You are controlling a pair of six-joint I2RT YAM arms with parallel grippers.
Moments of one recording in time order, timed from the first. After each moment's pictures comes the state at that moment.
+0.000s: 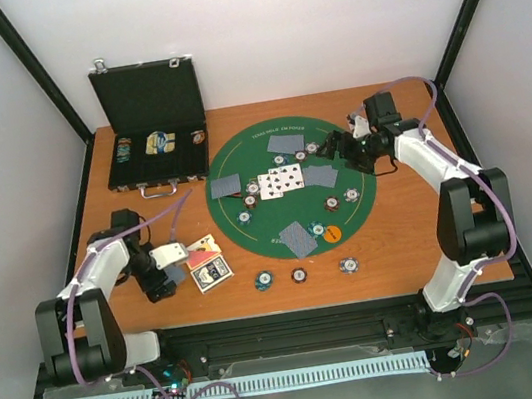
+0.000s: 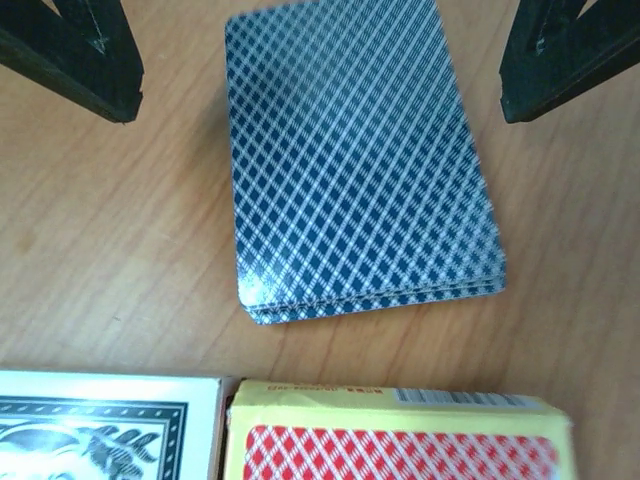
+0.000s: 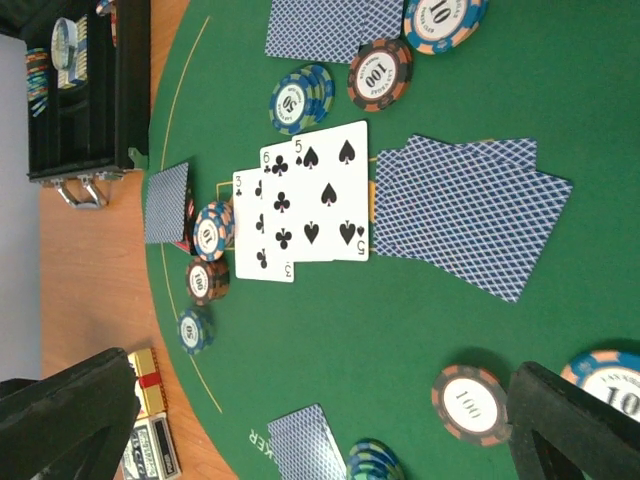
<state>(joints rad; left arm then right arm) 0.11 1.33 0.70 -0.89 0.12 1.16 0.13 1.71 1.29 -0.57 -0.57 0.45</state>
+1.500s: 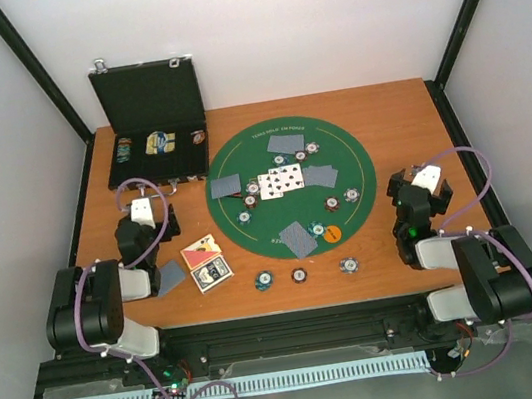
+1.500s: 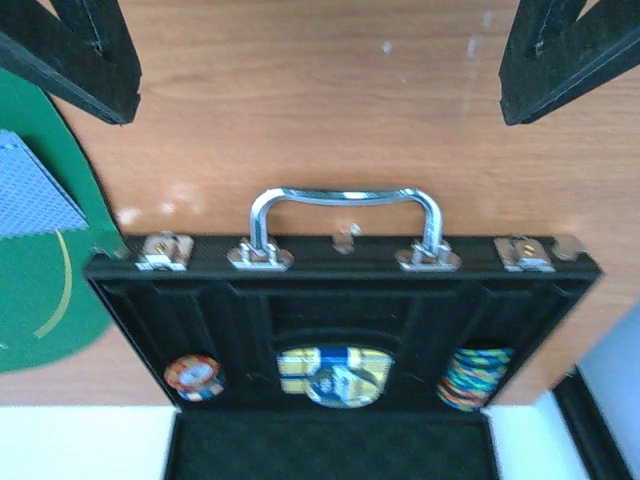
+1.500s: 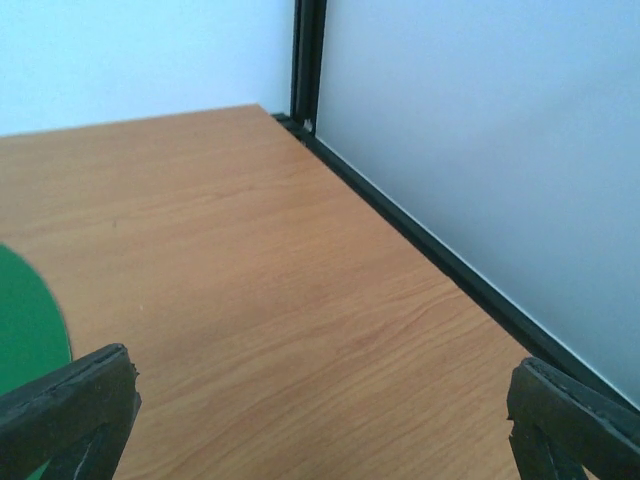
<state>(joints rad) 0.05 1.51 0.25 0.95 0.08 -0.01 0.13 1.33 0.22 0.81 0.65 0.10</state>
